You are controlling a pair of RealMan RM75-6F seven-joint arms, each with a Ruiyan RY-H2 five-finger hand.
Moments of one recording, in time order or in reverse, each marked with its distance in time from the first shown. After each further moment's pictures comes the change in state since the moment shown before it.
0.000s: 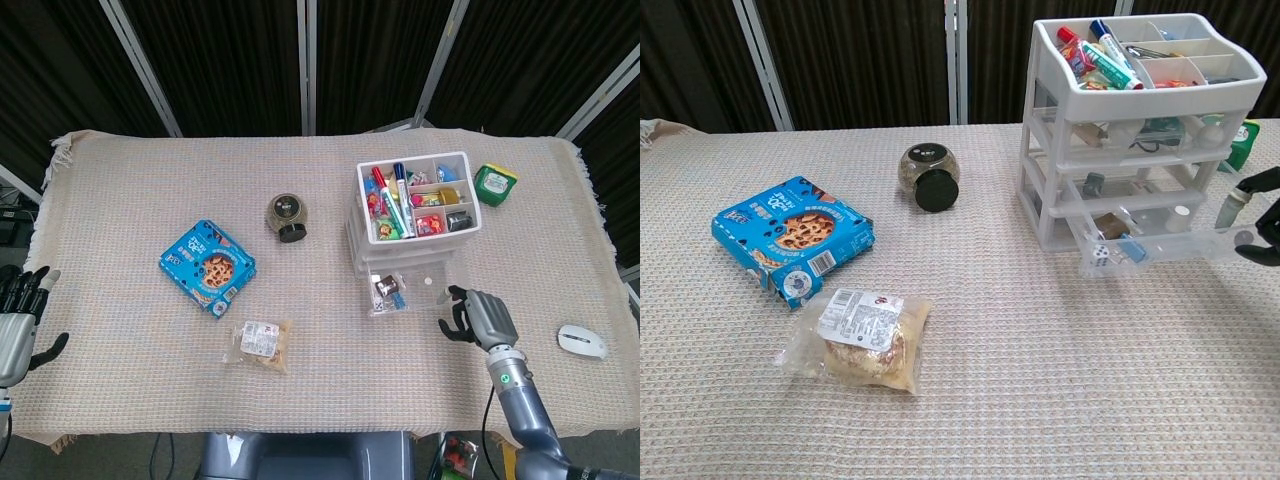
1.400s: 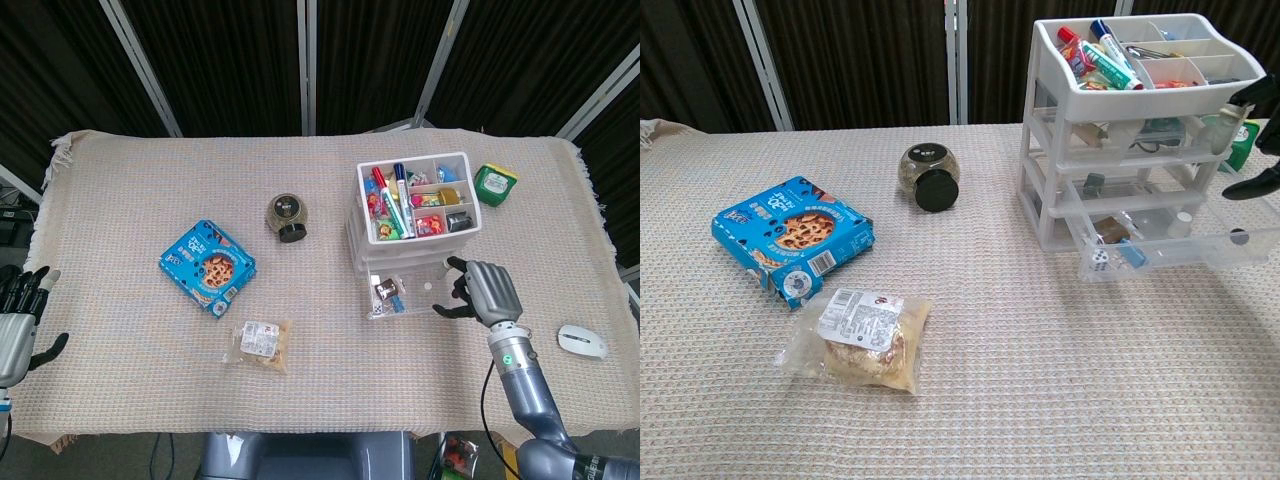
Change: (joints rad) left arm 0.000 0.000 0.001 0.001 0.002 0.001 -0.002; right arm 0.076 0.070 0.087 -0.062 0.000 0.042 -0.088
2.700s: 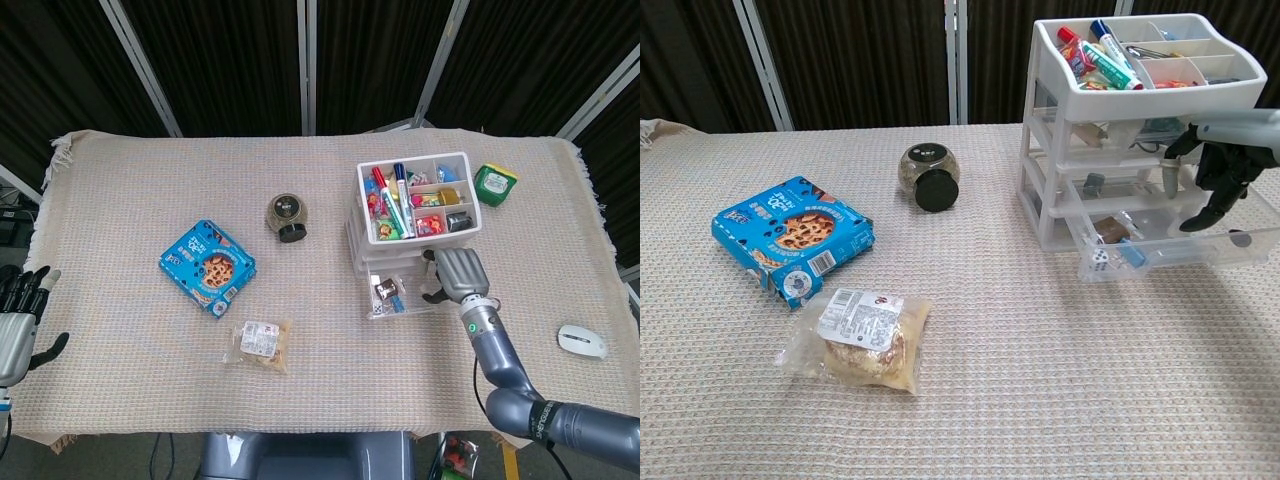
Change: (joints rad) left arm -0.002 0.002 0.000 0.001 0.000 -0.004 -0.004; right arm 0.210 -0.133 -0.057 0.281 0.174 -0.163 -0.184
